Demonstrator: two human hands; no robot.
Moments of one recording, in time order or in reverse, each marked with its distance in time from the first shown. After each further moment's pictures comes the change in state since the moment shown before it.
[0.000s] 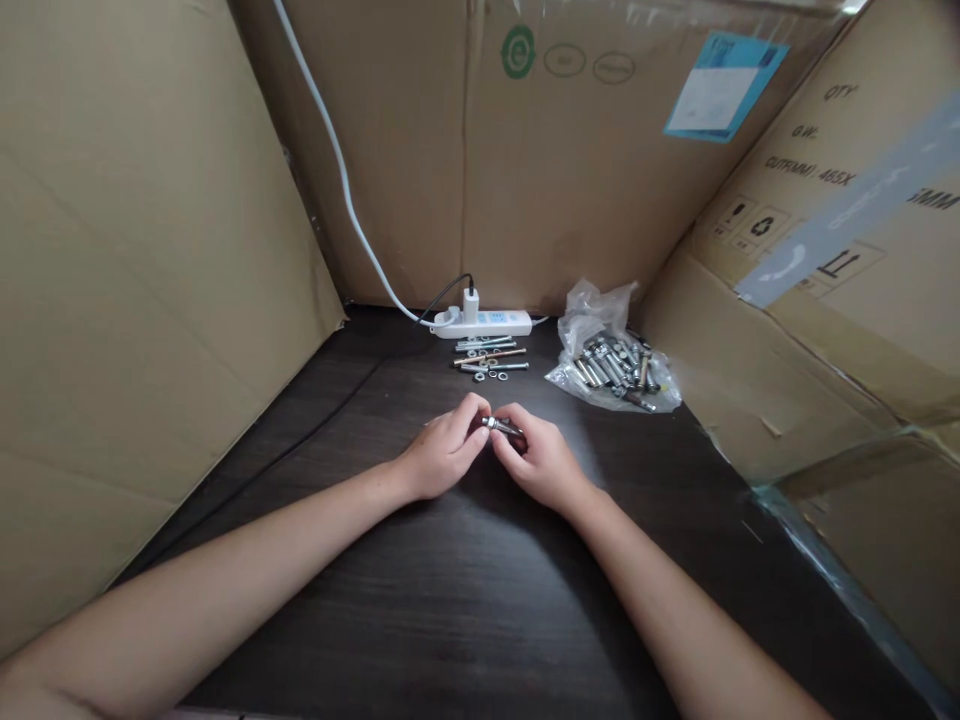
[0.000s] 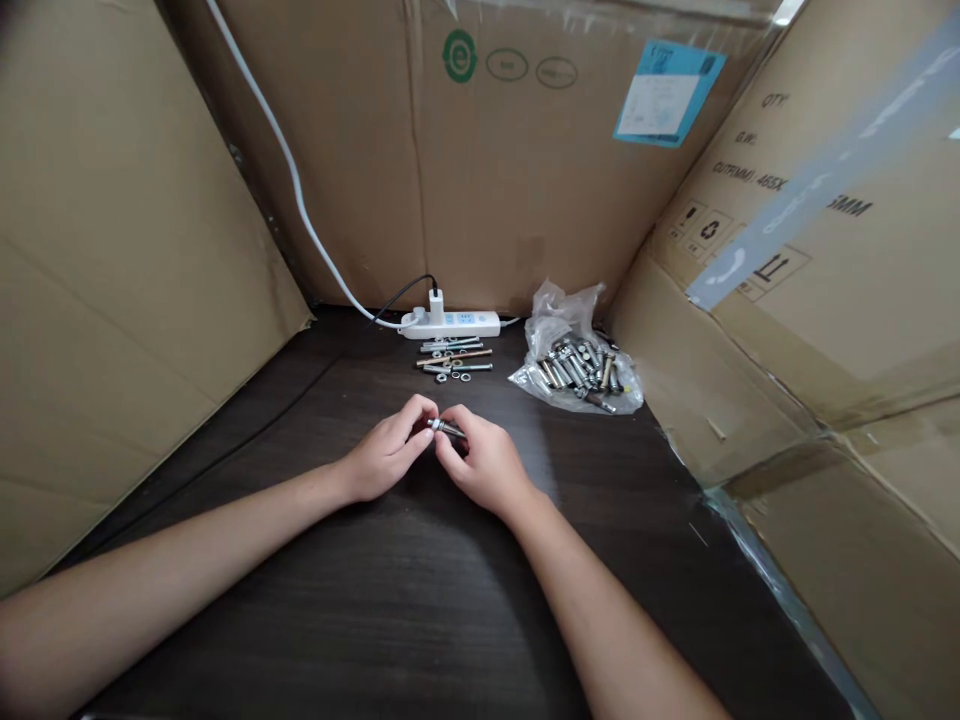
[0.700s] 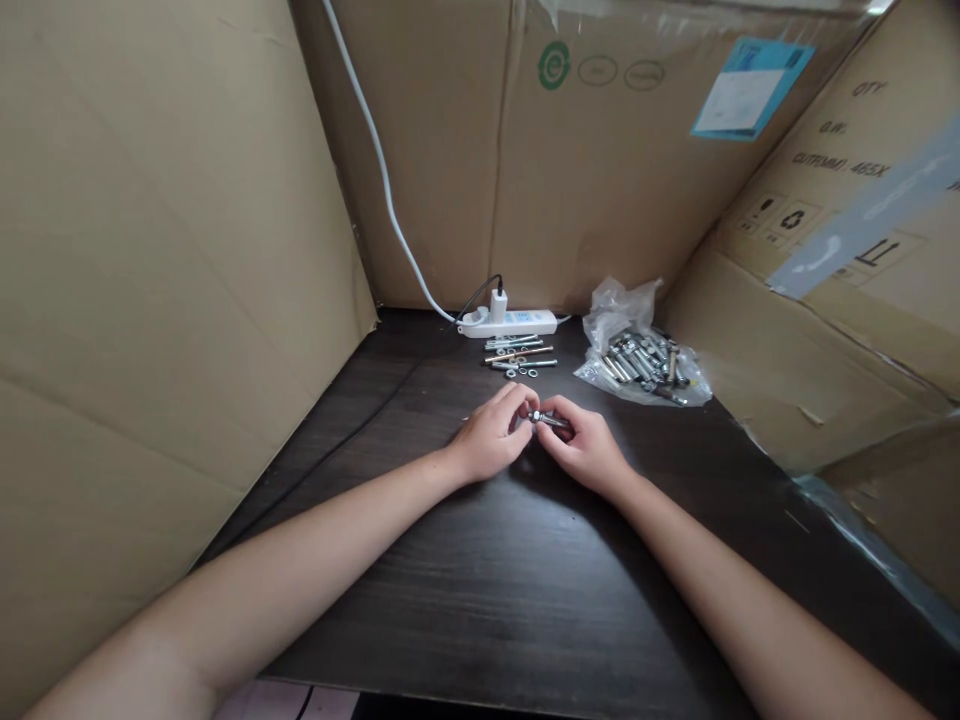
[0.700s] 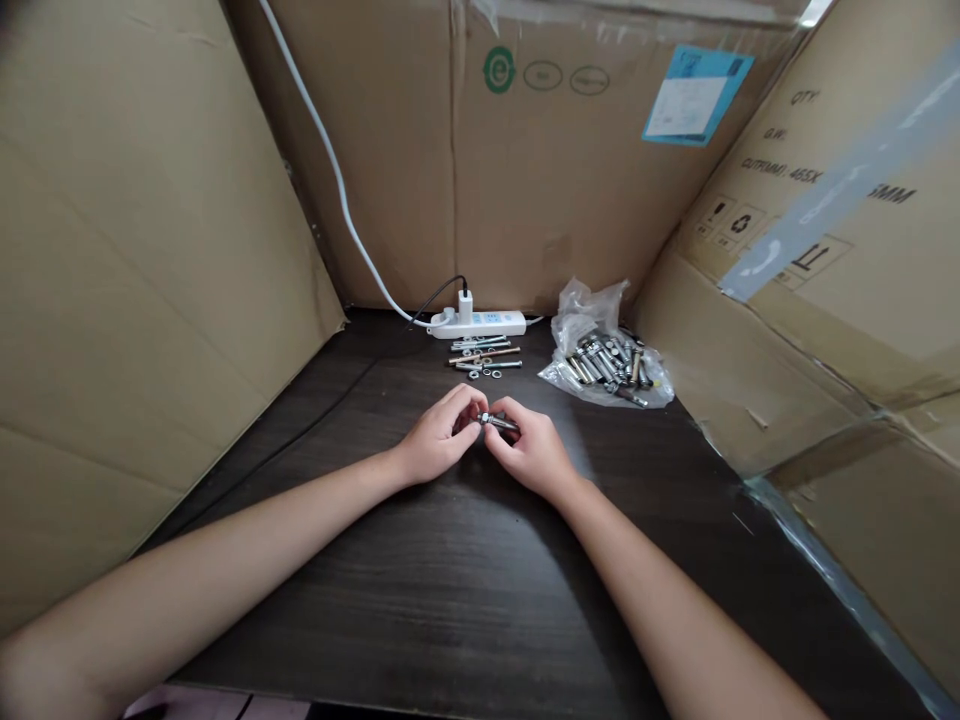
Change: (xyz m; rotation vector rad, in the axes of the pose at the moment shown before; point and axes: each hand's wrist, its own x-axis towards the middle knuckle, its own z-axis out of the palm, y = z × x) left_hand 0.004 -0.007 0.007 -0.110 0.089 0.129; right_hand -0.001 0.004 0.004 0.024 0.060 0.037
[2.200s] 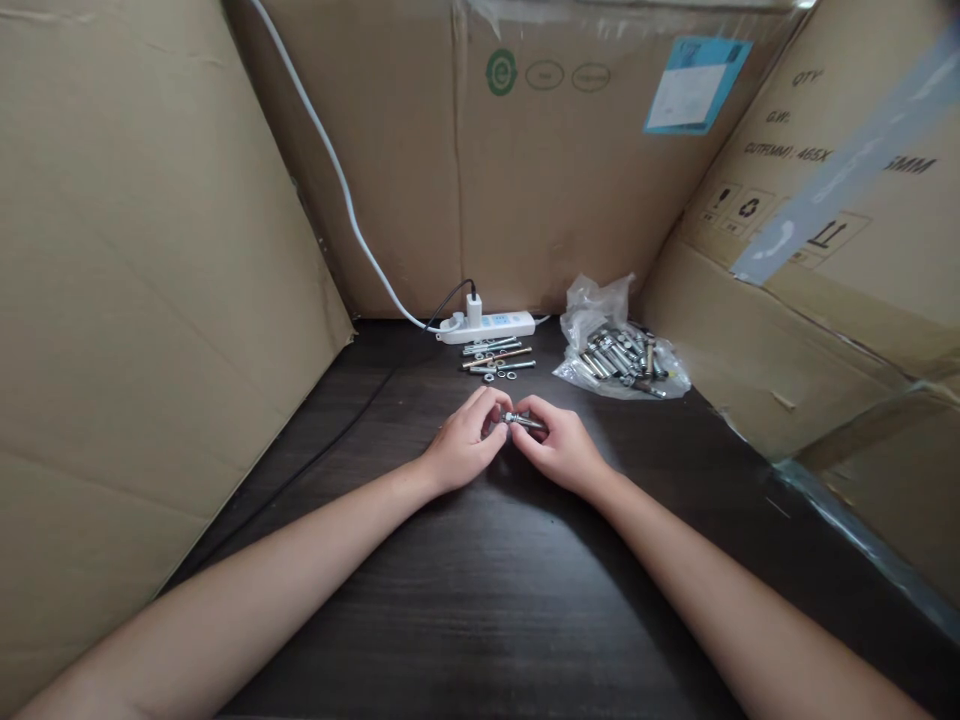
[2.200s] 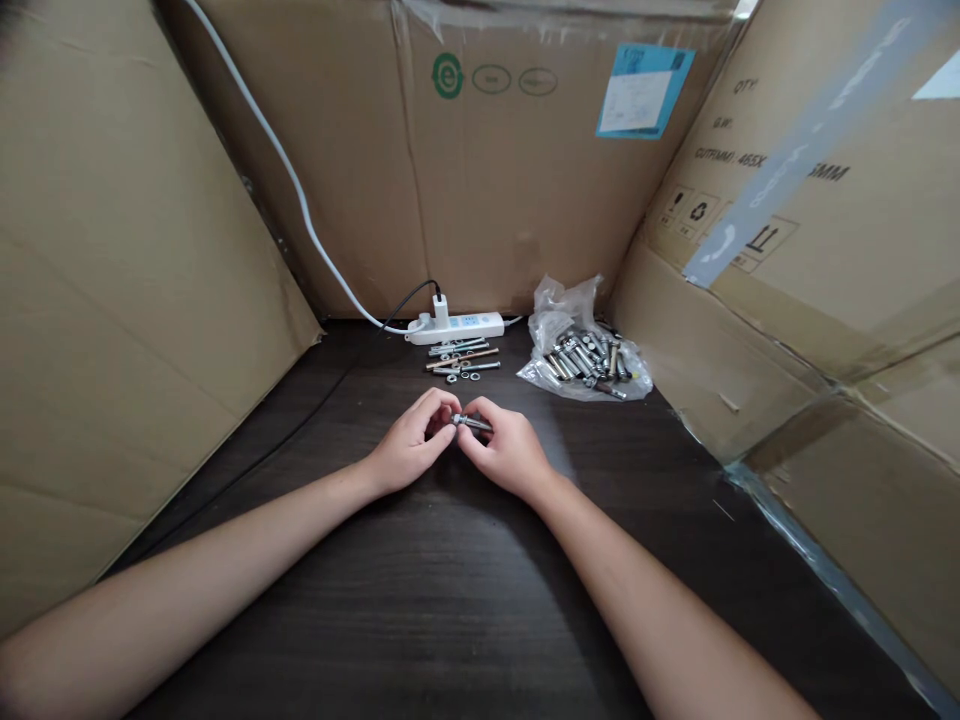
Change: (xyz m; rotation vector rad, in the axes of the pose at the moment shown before) left_hand 0.002 0.002 0.000 0.021 -0.007 -0.039; right_hand 0.002 0.002 -0.001 0.040 0.017 0.034
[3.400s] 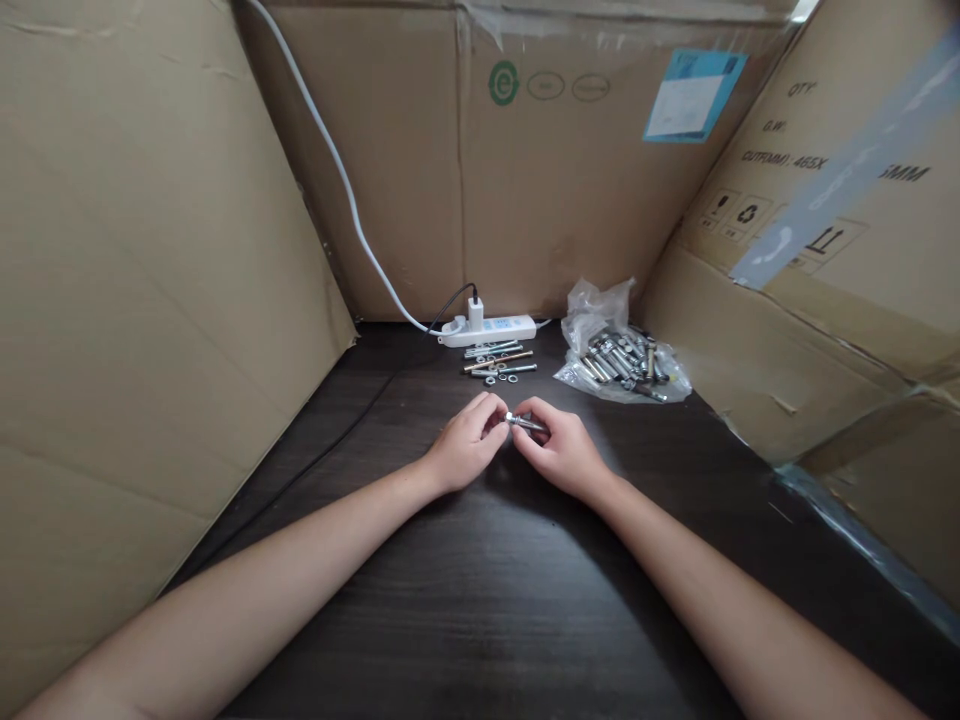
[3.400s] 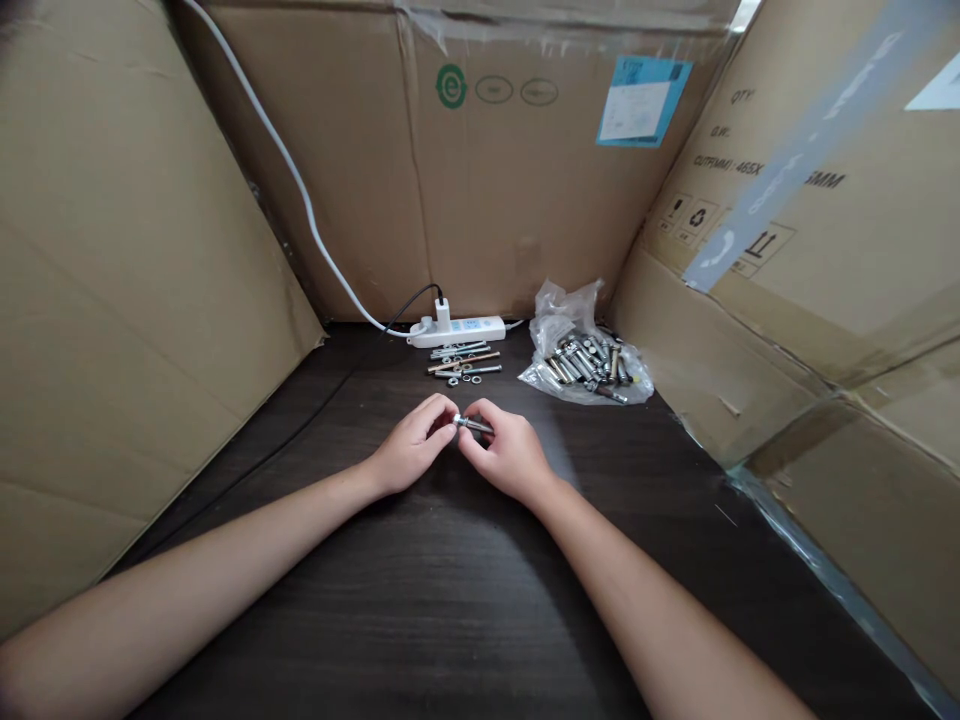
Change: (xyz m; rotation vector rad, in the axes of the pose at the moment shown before) left_hand 0.003 -0.001 -0.001 0.001 -0.022 -0.044; right_hand 0.000 -0.005 -0.001 -0.021 0.020 -0.006
